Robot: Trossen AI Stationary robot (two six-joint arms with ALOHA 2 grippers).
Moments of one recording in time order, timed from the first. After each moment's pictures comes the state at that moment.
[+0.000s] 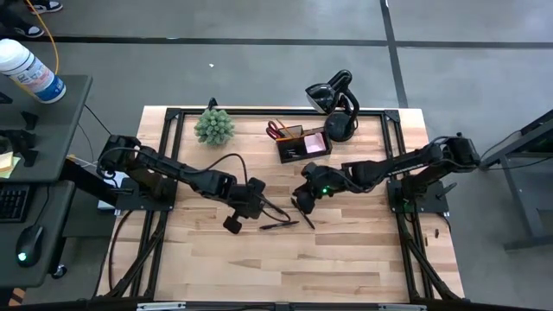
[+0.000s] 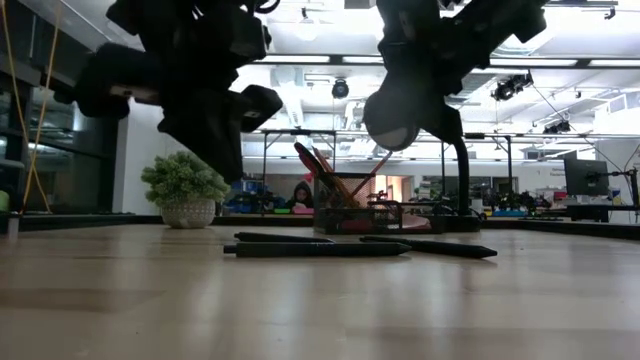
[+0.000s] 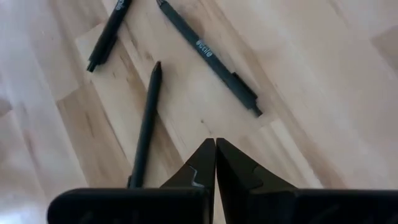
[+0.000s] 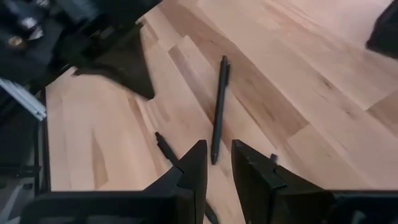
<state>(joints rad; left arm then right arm) -0.07 1.60 0.94 -0.39 0.01 0.36 0.10 1.49 0.87 -0.07 0.09 0.77</state>
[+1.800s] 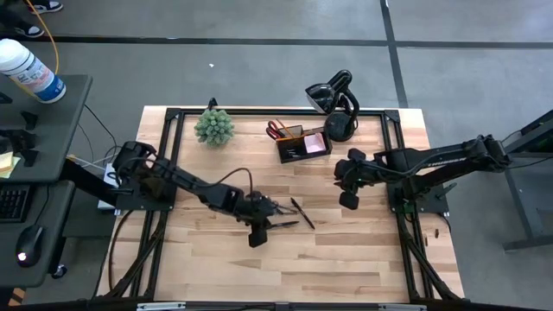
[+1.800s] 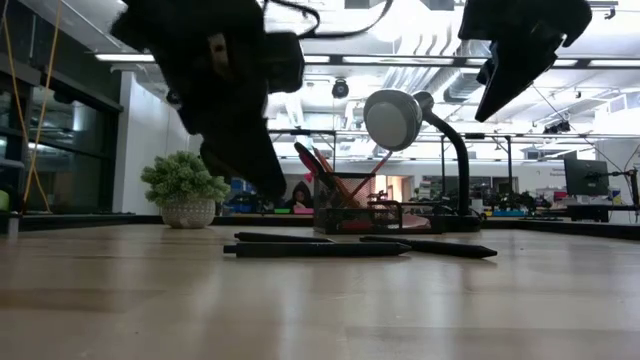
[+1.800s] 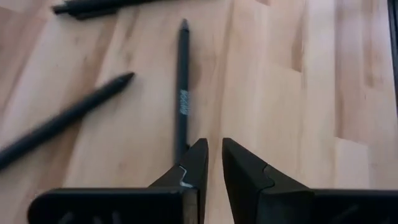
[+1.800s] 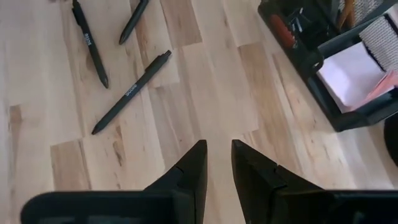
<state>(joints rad) -0.17 1.75 0.96 -0.12 -0.02 -0.53 0.10 1.11 0.87 -0.76 0.19 0.31</state>
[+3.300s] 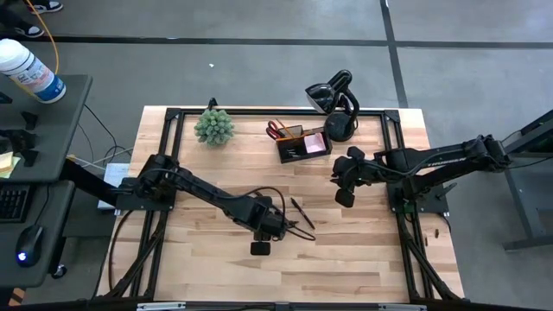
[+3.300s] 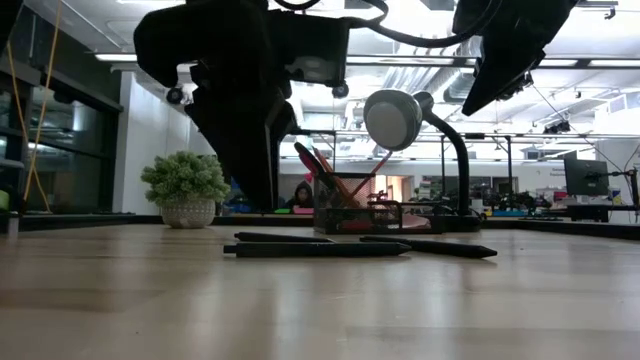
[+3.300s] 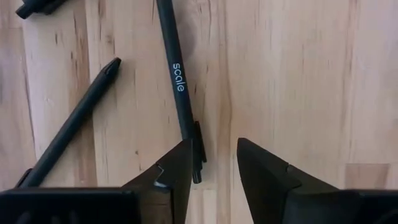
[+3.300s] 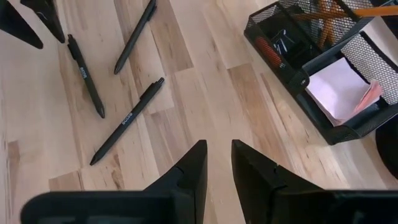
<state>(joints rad) -0.22 2.00 1.44 -0.76 -0.10 -0.30 0.10 1.11 0.87 -0.70 0.24 0.36</state>
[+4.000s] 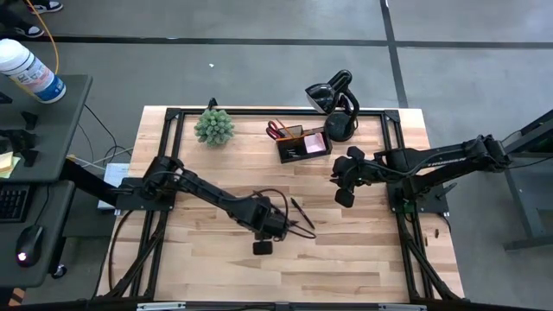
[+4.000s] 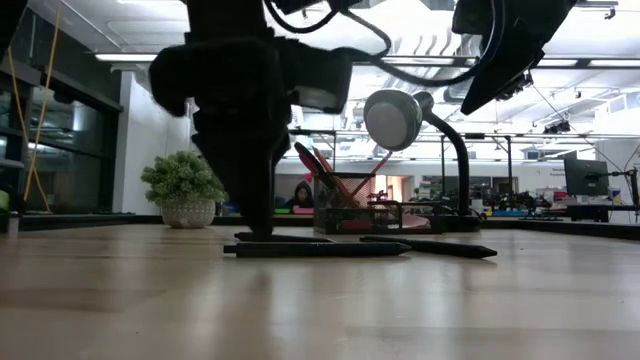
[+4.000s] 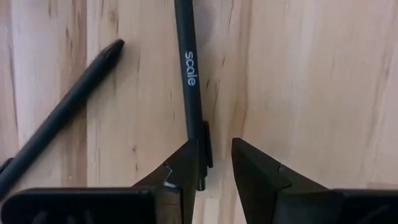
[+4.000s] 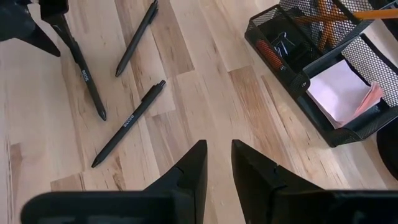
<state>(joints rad) -0.22 2.05 1.44 -0.75 -0.10 -0.38 0.10 1.11 0.87 -0.69 0.24 0.36</state>
